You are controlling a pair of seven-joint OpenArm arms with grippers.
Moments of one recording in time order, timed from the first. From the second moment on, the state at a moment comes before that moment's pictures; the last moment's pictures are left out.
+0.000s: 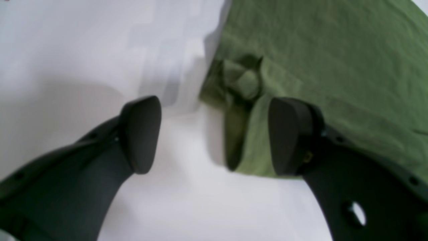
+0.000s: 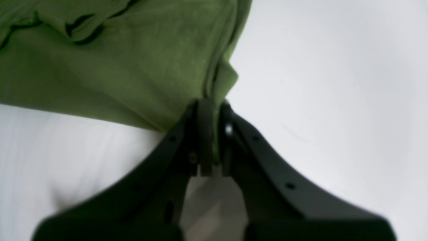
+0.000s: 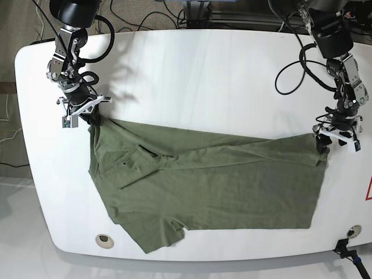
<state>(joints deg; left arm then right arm) -8.3 -18.6 -28.0 62.2 -18.5 -21.4 21.9 -5.0 11.8 23.1 72.7 17.3 30.6 -21.7</state>
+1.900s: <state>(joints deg) 0.1 -16.8 -27.7 61.3 -19.6 -26.3 17.0 -14.3 11.8 23.1 79.8 18.2 30.7 -21.8</state>
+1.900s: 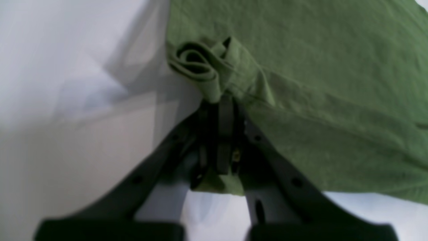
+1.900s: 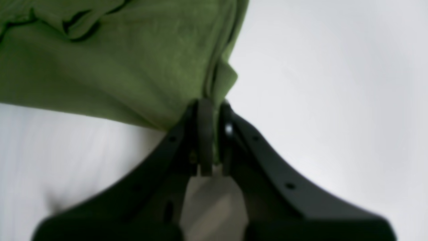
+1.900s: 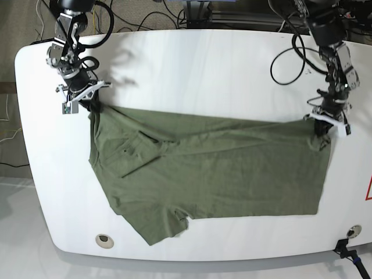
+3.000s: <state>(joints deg) 37.1 -14.0 -32.3 97.1 -18.4 -26.0 25.4 -39.5 12.2 28.0 95.8 17.7 31.1 -21.5</state>
